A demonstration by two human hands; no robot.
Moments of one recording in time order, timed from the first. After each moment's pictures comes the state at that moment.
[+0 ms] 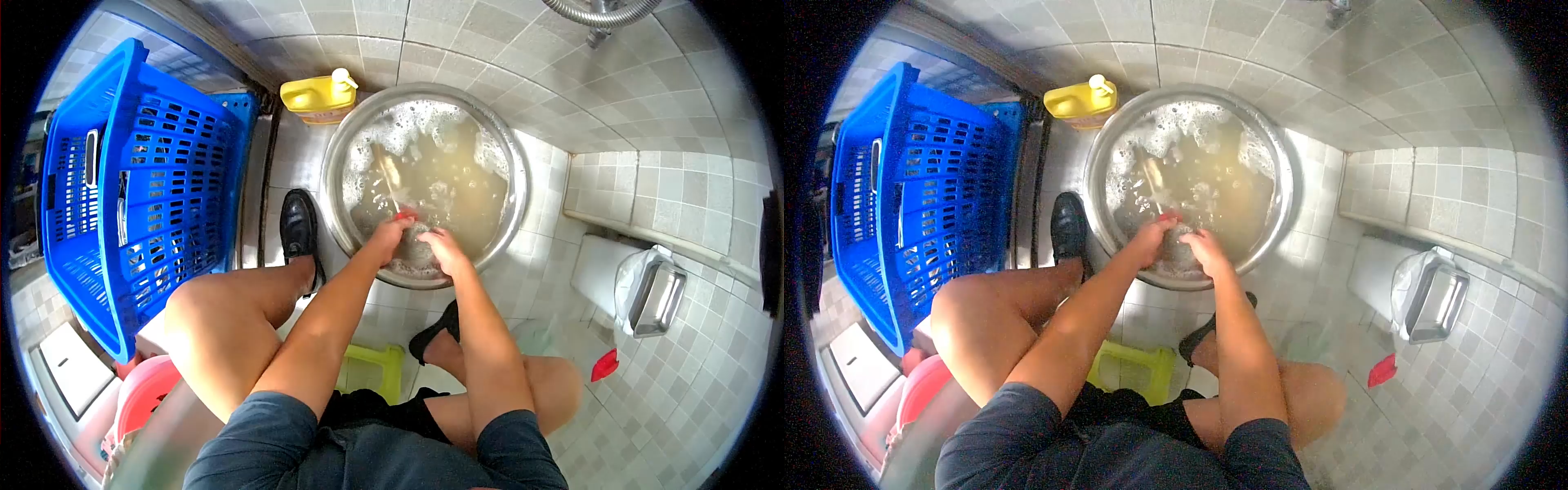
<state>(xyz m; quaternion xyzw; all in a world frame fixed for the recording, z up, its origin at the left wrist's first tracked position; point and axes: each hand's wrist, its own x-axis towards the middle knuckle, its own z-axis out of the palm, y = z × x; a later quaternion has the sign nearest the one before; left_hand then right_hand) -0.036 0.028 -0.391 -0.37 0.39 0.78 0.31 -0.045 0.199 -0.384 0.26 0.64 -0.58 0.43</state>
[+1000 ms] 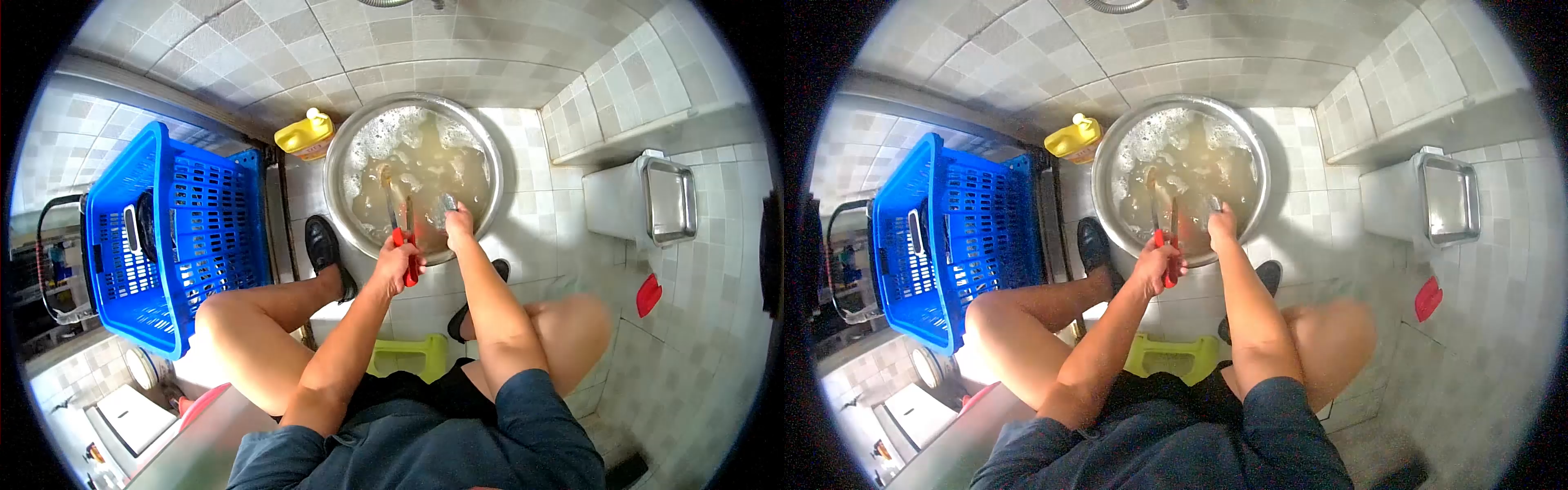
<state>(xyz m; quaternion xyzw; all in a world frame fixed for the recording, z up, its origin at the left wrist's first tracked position) 0.029 0.036 -0.236 -0.36 0.44 0.76 0.31 -0.025 0.204 -0.360 0.38 0.64 -0.66 0.12</state>
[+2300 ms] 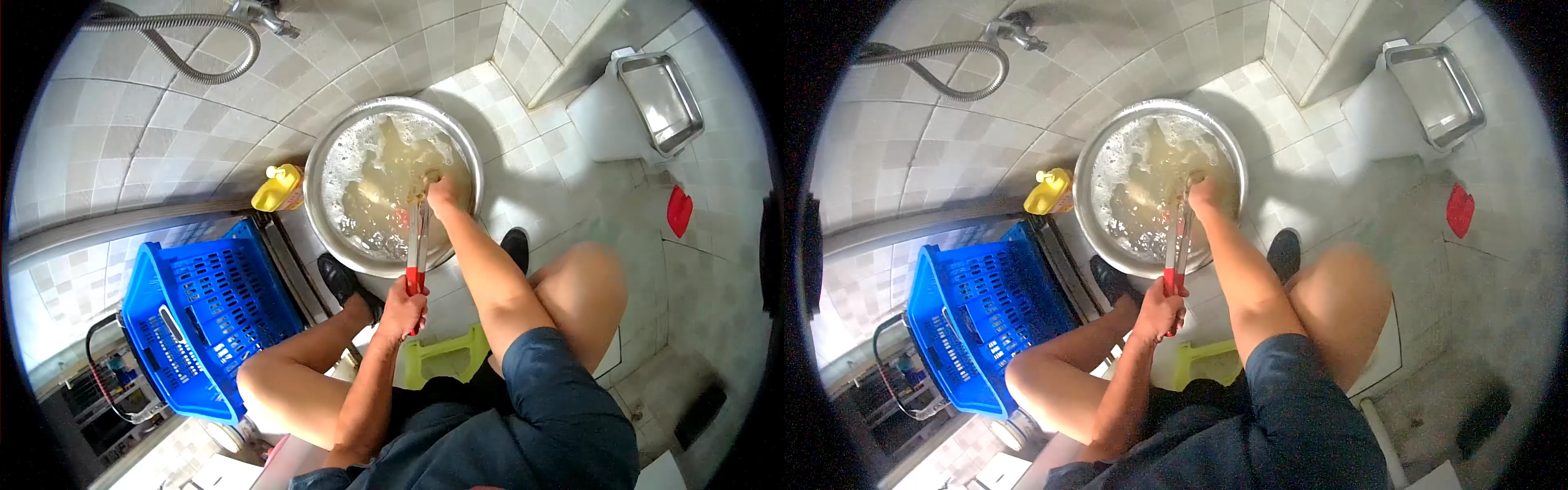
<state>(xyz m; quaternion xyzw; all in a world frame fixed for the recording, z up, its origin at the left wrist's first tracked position) 0.061 0.037 -0.159 -0.17 0.68 0.56 0.44 -0.081 0.201 -0.379 0.45 0.72 -0.53 0.01</state>
